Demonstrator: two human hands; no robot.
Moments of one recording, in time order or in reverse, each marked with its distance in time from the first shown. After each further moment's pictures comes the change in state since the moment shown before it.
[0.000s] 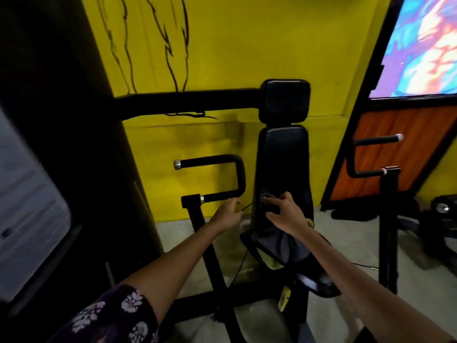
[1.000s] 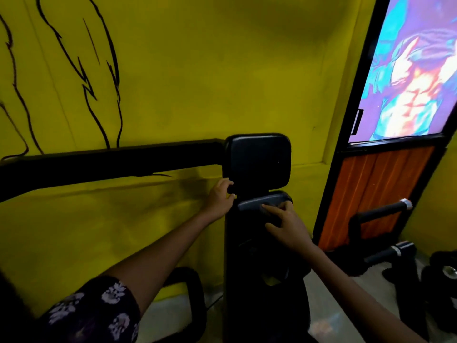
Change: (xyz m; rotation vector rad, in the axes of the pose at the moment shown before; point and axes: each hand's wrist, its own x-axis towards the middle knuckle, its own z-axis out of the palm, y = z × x) left_hand 0.430 0.108 -0.054 -0.049 0.221 0.341; right_hand 0.336 0.115 -0.095 0.062 0.254 -0.049
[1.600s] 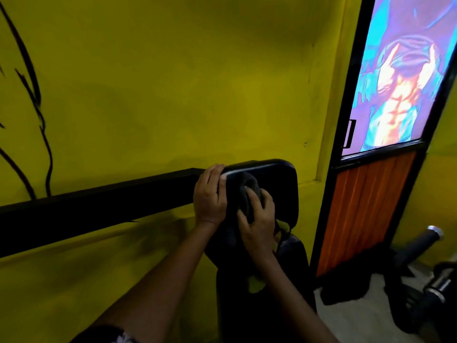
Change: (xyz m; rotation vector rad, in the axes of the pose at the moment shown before) left_hand 0.186 -0.027 0.026 -0.115 0.622 0.462; right_hand 0.202 0.000 0.078 0.129 0.701 -0.017
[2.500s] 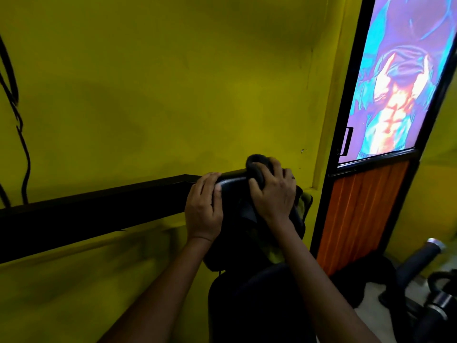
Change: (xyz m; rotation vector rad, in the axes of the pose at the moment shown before) left_hand -0.001 -0.003 0.004 -0.001 0.079 0.038; right_hand 0.098 0.019 -0.008 -0.379 0.065 -0.145
